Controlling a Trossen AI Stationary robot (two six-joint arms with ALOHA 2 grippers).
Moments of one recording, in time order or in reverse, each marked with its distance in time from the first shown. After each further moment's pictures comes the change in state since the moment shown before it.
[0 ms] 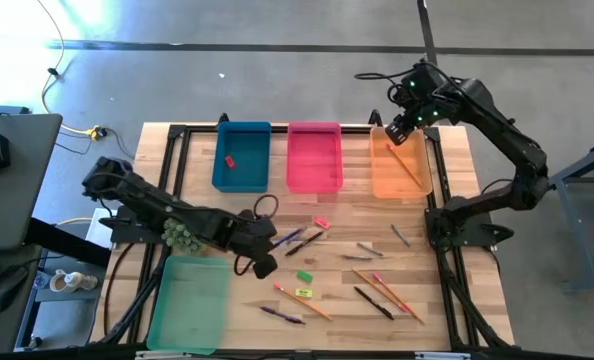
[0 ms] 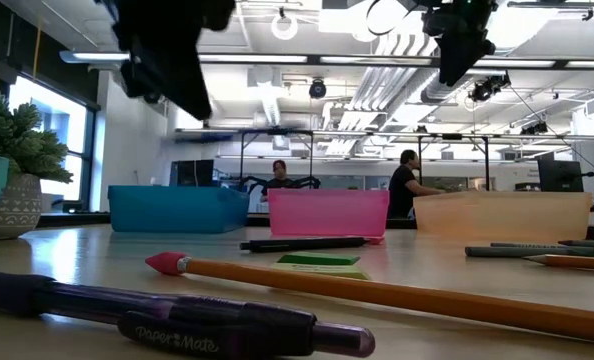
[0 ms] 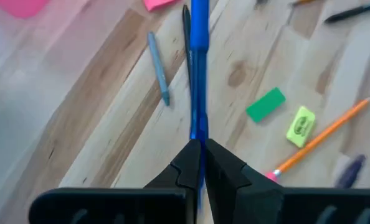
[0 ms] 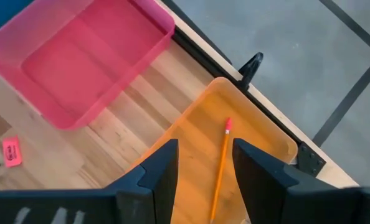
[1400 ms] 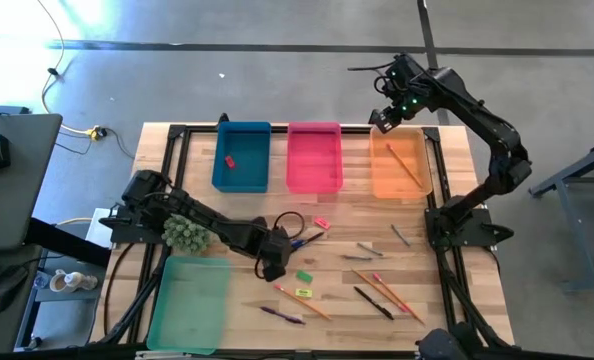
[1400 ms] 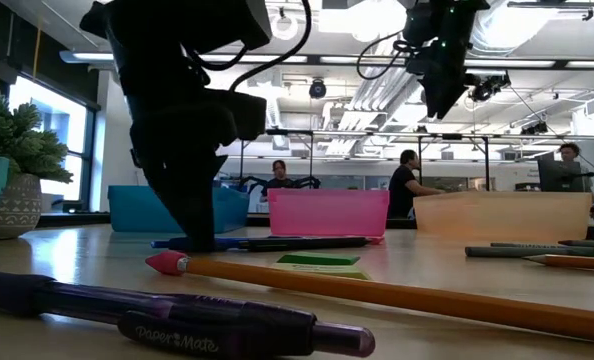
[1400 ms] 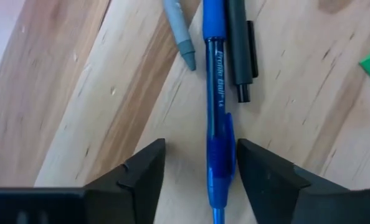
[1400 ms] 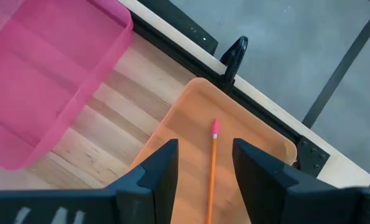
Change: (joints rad) left arm 0.086 0.366 0.005 0.109 0.077 0.142; right arm -0.120 0.186 0.000 0.077 0.005 0.026
